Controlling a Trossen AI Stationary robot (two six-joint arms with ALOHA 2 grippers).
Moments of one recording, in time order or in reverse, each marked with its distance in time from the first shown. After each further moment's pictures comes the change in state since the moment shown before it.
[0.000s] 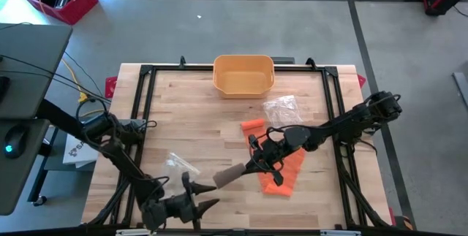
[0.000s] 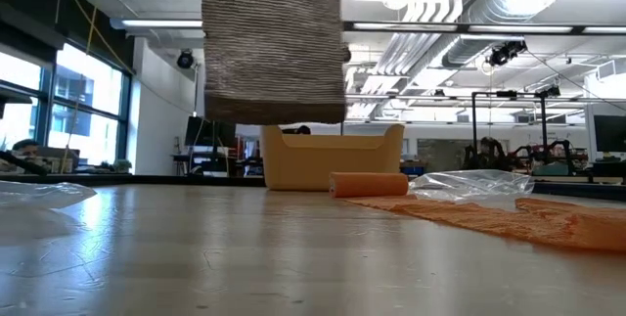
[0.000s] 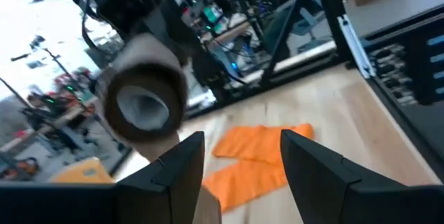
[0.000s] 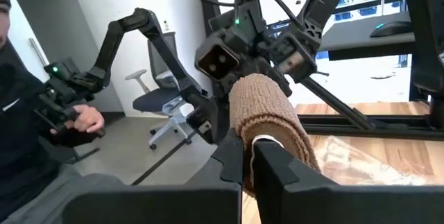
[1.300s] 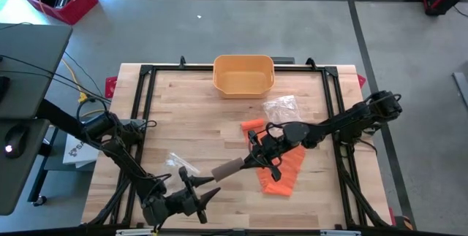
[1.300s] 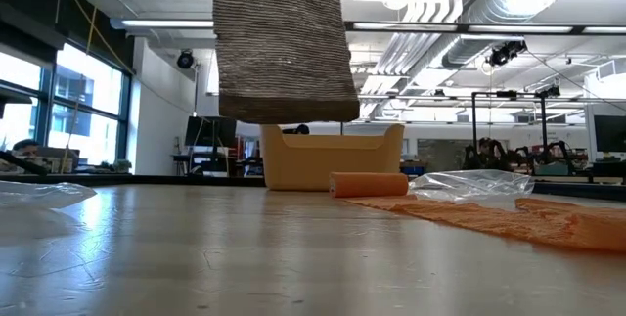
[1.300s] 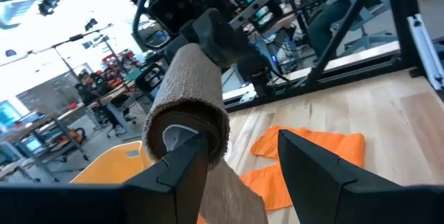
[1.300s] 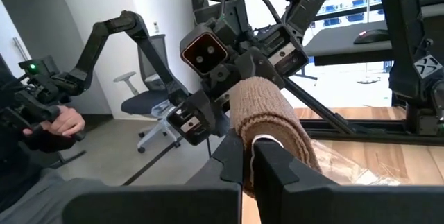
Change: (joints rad) left arm 0.054 0.001 0.028 0.084 -0.141 0.052; right arm -0.031 -0.002 -0.001 -0.001 0.004 -0.020
